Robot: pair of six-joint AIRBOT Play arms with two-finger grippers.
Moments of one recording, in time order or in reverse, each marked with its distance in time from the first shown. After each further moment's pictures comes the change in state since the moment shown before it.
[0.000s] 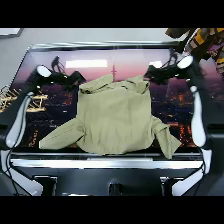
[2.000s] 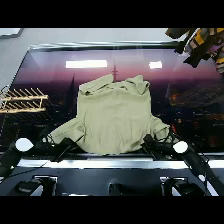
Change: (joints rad) left arm -0.047 1.073 -1.410 -0.050 -0.076 -0.232; right arm 0.145 0.931 -1.640 0.208 -0.426 0.243
